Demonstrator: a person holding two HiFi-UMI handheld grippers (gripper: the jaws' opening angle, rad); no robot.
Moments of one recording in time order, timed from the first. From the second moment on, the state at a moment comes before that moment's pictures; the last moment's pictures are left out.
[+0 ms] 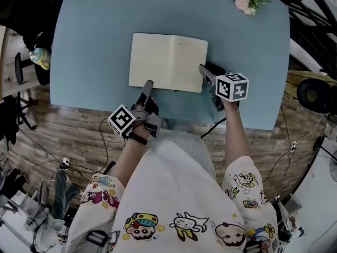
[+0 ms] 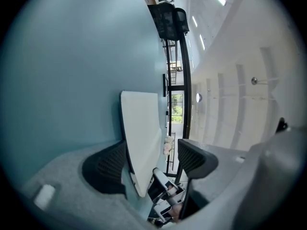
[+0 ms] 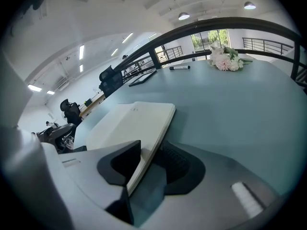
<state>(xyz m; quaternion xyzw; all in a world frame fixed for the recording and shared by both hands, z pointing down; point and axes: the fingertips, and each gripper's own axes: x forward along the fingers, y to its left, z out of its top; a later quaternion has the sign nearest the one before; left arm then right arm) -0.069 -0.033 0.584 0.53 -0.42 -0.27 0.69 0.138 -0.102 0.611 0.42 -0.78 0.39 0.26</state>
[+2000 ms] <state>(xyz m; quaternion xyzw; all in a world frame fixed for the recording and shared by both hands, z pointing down) -0.109 -0.099 0.573 0.62 -0.47 -0.18 0.60 0.140 -0.101 0.610 0.41 -0.77 0.41 0.26</state>
